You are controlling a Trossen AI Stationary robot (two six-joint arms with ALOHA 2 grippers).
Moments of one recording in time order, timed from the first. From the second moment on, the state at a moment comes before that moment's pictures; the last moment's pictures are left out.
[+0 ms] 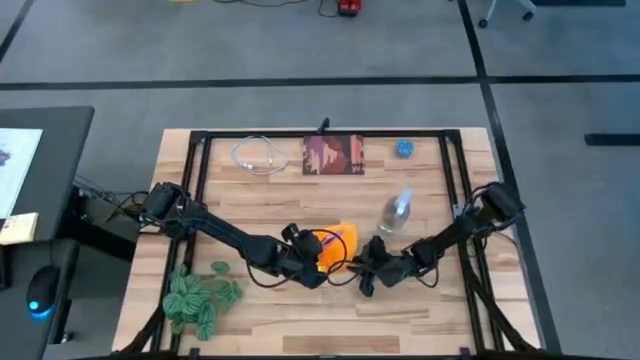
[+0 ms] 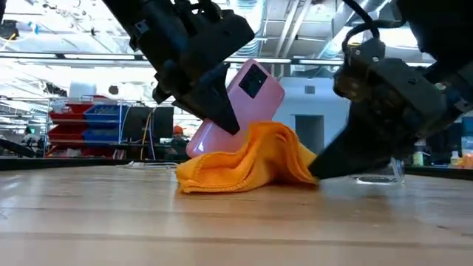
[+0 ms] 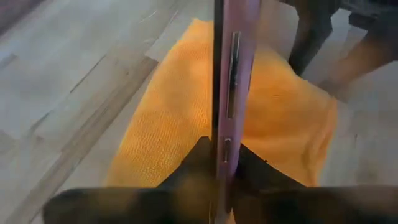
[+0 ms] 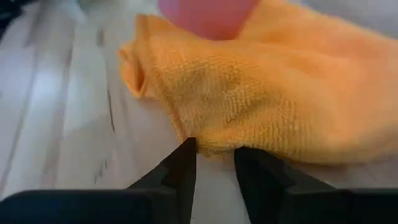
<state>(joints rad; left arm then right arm) -0.38 1.88 1.17 -0.39 -0.59 -0.78 0.48 1.86 0.60 0.67 0.54 0.65</state>
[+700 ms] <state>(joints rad) -0.40 1.88 1.17 -0.39 -0.60 -0.78 0.56 1.82 0.60 0.53 0.41 0.68</state>
